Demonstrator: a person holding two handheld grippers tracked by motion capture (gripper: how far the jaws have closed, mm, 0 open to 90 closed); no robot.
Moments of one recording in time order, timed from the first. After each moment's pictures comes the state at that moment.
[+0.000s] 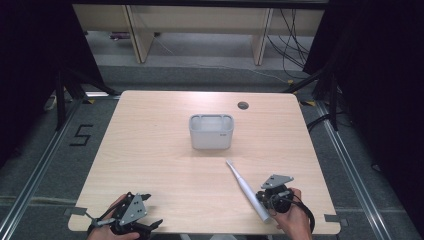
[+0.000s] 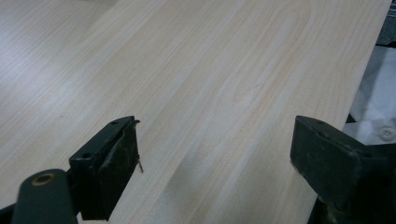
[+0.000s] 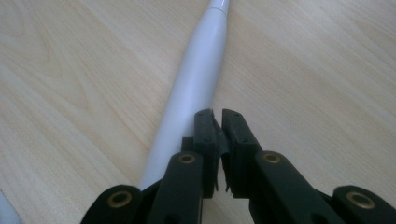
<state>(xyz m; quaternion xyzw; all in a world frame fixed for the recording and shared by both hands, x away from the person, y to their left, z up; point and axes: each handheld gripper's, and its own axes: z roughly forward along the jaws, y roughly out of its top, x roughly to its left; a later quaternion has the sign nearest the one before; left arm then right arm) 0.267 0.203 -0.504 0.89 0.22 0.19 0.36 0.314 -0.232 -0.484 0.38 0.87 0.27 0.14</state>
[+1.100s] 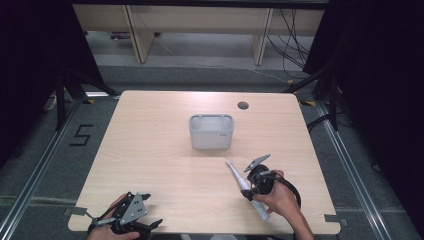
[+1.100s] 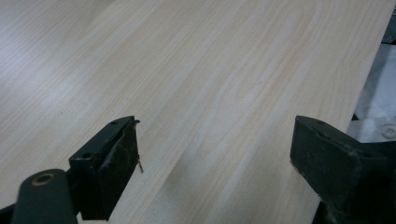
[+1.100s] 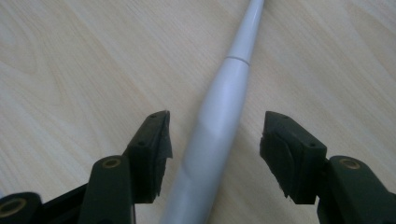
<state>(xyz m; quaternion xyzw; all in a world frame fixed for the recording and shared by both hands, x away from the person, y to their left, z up) 0.269 0.204 -0.505 0.89 0.22 0.20 0.36 0.362 -0.192 -0.465 0.37 0.91 0.19 0.07</state>
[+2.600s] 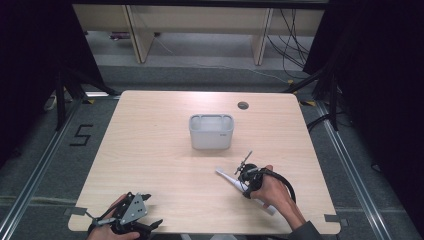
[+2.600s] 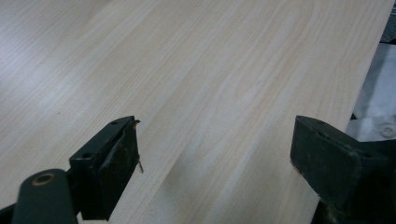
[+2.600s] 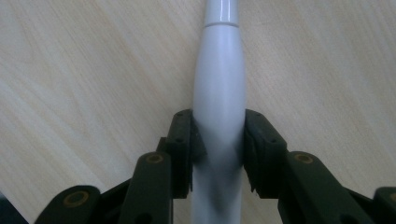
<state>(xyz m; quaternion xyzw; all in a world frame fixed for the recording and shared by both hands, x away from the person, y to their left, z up) 0.269 0.204 -0.506 0.89 0.22 0.19 0.36 0.384 -0.172 -0.476 0.31 0.95 0.06 0.03</state>
